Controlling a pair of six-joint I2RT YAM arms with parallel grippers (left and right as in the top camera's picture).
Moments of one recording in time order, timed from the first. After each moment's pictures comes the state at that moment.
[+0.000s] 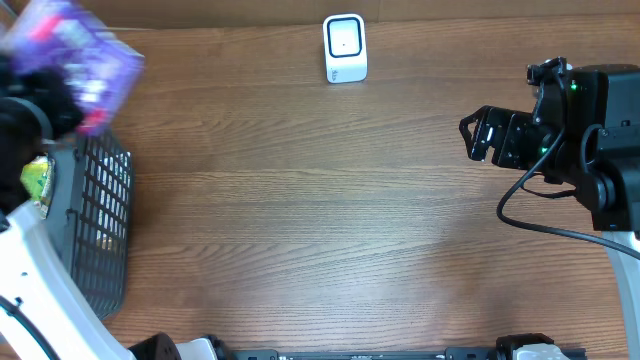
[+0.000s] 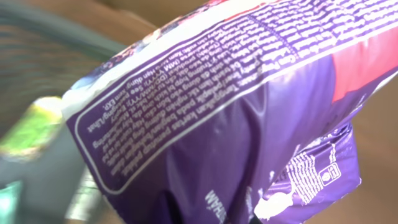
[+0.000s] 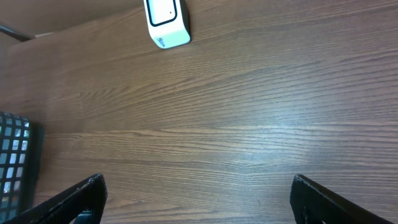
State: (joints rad) left arm 0.41 1.51 2.18 -1.41 0.23 -0.15; right arm 0.10 1.27 1.55 -1.14 -0.25 0.28
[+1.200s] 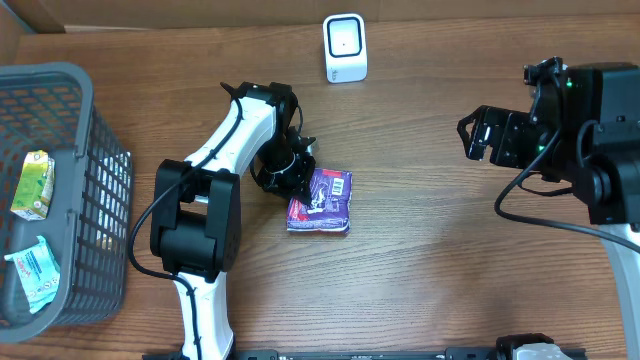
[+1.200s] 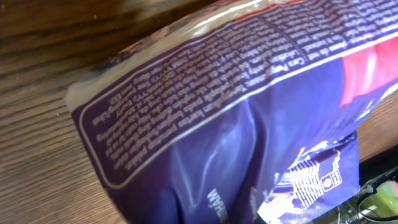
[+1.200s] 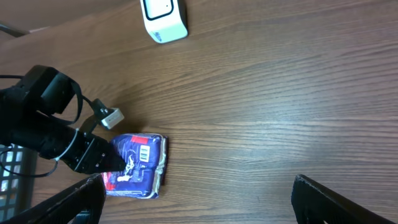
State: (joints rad) left arm -0.26 2.14 1.61 -1.32 0.36 0.03; right arm 0.10 1.29 1.55 -1.15 -0.25 0.28
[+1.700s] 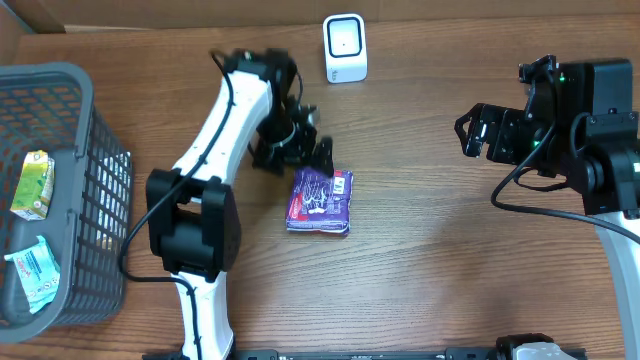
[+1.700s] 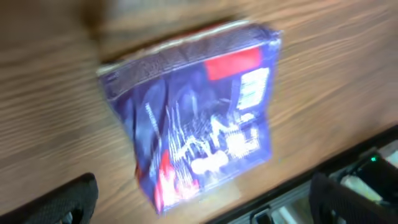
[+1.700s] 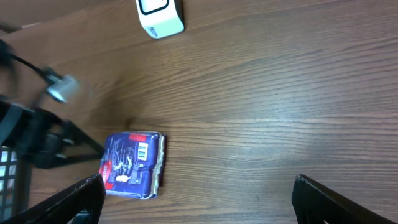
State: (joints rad) left arm -0.26 2.14 1.97 -1.56 0.36 0.00; right arm 0.10 1.32 1.55 -1.15 -0.25 0.28
